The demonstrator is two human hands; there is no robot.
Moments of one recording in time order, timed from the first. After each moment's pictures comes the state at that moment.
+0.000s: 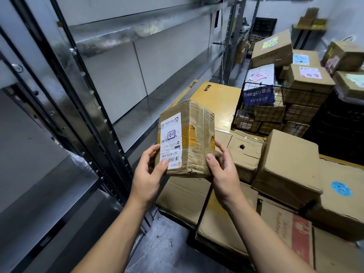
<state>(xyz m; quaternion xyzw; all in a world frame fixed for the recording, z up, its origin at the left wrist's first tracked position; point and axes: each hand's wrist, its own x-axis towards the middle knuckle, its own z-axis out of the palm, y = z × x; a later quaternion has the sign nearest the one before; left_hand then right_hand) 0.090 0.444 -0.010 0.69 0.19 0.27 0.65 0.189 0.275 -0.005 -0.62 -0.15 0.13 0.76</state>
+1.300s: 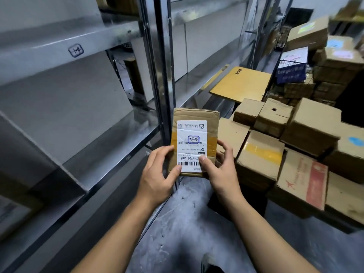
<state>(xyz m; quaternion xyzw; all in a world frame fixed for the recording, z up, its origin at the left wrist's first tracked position) -0.190 0.433 -0.011 0.86 0.17 0.30 0.38 -0.073 0.293 -0.017 -0.68 -0.18 0.13 0.70</state>
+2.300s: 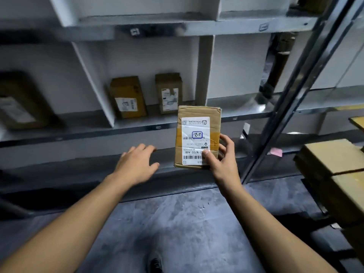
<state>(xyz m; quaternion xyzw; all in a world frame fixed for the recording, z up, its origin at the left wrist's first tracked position) -0.534 0.285 0.020 0.77 0.63 0.03 0.07 -0.292 0.248 -0.018 -0.54 -0.45 0.40 0.58</state>
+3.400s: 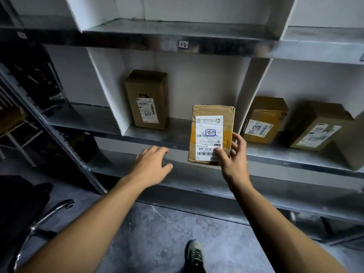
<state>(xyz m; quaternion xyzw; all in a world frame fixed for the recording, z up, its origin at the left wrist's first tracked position) -0.944 0.367 0.014 0.64 0.75 0.09 0.13 -0.712 0.427 -0.020 -0.48 -0.53 0.47 0.52</state>
